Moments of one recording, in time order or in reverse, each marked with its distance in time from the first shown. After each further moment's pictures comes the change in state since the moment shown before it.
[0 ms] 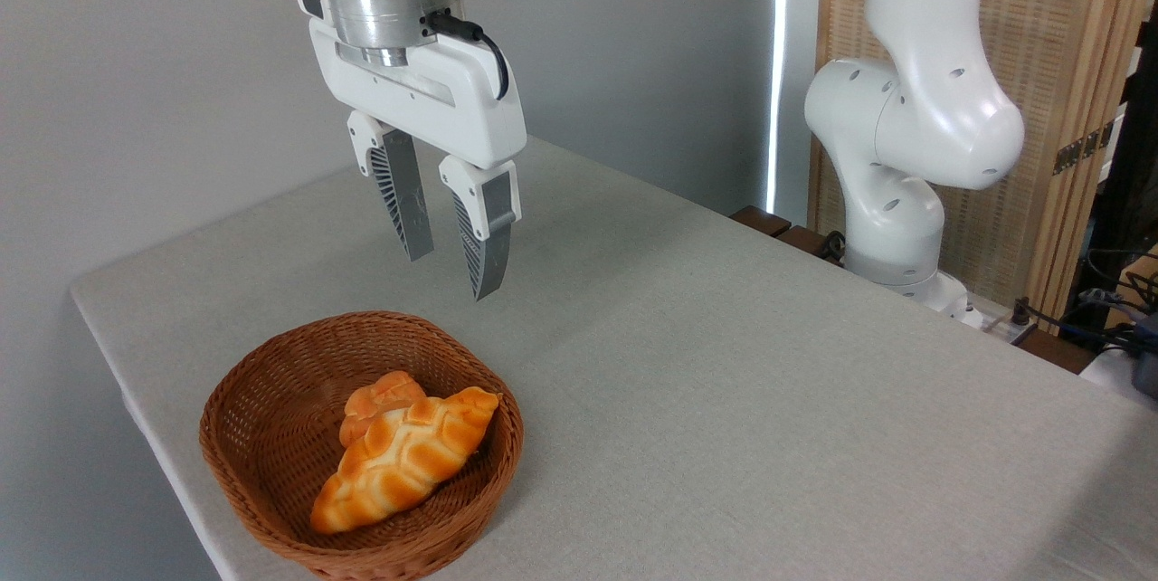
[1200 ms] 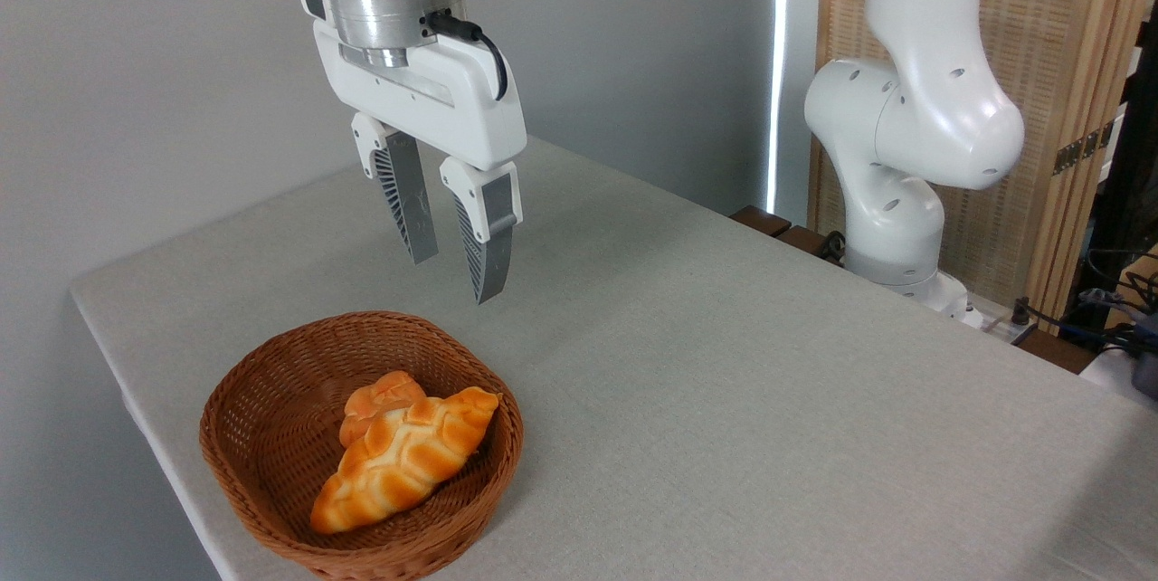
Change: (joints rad) arm 0.002 0.000 0.000 0.000 0.010 0.000 0.026
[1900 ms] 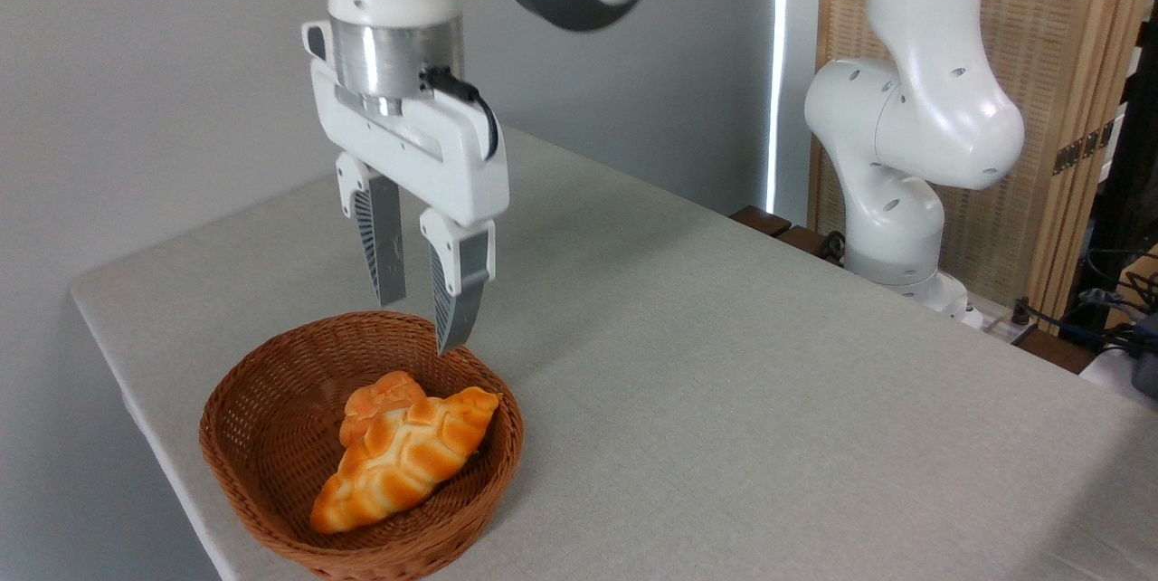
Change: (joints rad) arm 0.000 -0.020 0.000 -0.157 -0.017 0.281 0.039
